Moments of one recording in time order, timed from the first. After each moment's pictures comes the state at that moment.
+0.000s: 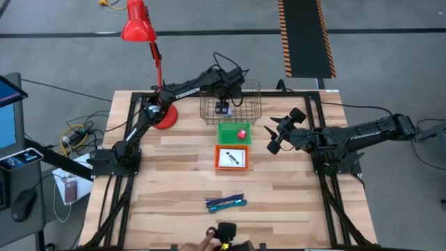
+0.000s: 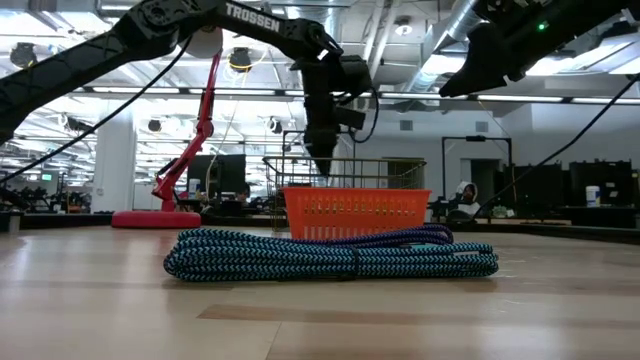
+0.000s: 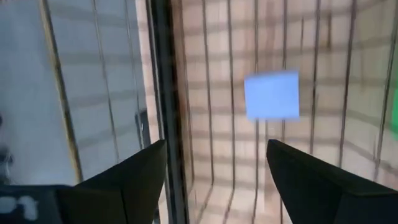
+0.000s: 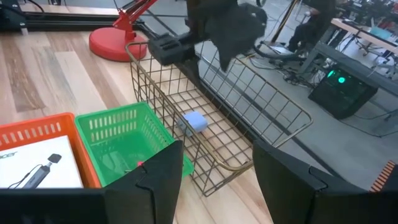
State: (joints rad) left arm 0.48 2.37 2.35 -1.19 -0.24 0.60; right arm 0.12 0.92 0.60 -0.21 0.79 0.08
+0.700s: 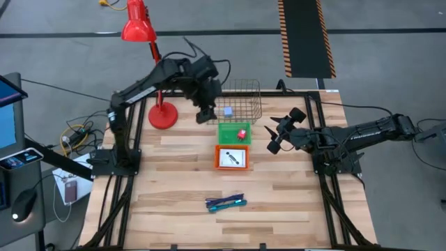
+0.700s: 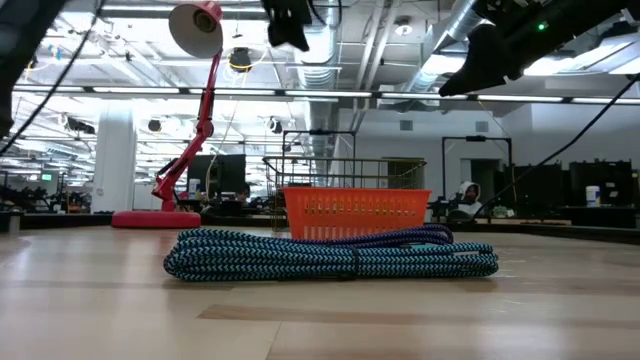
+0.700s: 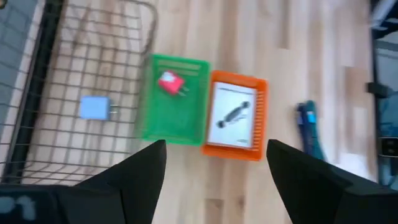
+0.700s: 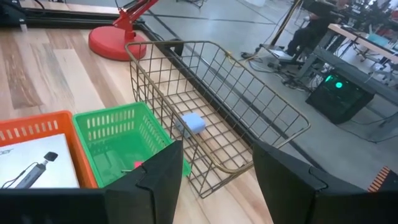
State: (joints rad) left arm 0.37 1.89 2.26 -1.42 0.30 0.16; right arm 0.12 0.92 0.60 -0.20 0.79 0.04
